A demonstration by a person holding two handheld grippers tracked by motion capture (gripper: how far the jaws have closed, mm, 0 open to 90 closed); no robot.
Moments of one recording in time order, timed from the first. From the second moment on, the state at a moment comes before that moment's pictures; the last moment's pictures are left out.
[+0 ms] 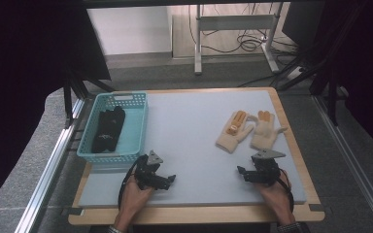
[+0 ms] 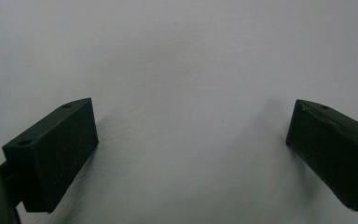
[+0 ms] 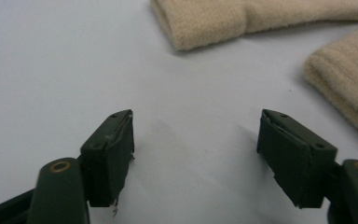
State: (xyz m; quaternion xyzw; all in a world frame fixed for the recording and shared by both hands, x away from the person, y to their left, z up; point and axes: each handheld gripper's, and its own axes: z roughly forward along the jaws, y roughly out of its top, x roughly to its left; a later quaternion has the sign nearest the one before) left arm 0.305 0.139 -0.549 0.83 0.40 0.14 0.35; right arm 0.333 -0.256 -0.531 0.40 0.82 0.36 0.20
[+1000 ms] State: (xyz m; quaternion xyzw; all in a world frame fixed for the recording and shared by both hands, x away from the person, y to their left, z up) left arm 0.305 0.140 -0.550 0.83 0.40 0.14 0.35; right arm 0.373 -0.292 -0.500 0.43 0.79 0.39 0.20
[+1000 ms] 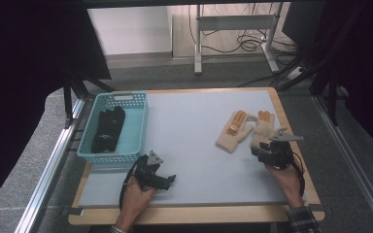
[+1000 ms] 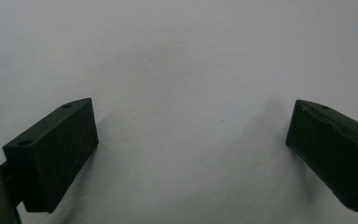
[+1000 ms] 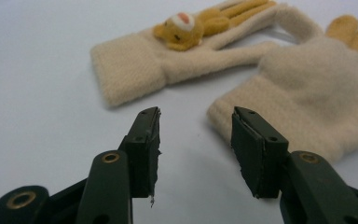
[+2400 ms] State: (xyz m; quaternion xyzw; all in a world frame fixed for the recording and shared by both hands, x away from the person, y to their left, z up) left arm 0.305 0.140 -0.550 0.83 0.40 0.14 0.35; right arm 0.456 -0.323 -0.514 0.48 0.78 0.35 0.20
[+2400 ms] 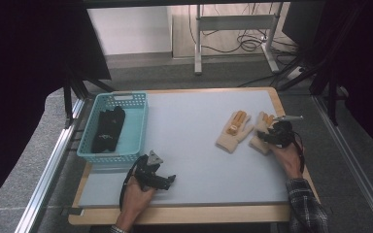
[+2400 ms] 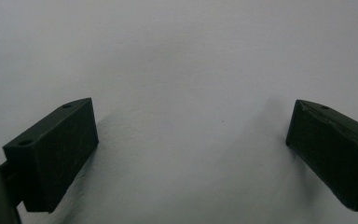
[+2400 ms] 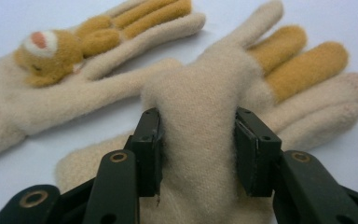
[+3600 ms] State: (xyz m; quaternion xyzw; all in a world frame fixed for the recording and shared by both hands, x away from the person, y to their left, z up) left arm 0.305 0.140 -0.550 0.83 0.40 0.15 0.35; right arm 0.362 -0.184 -0.452 0.32 0.82 0.45 0.15
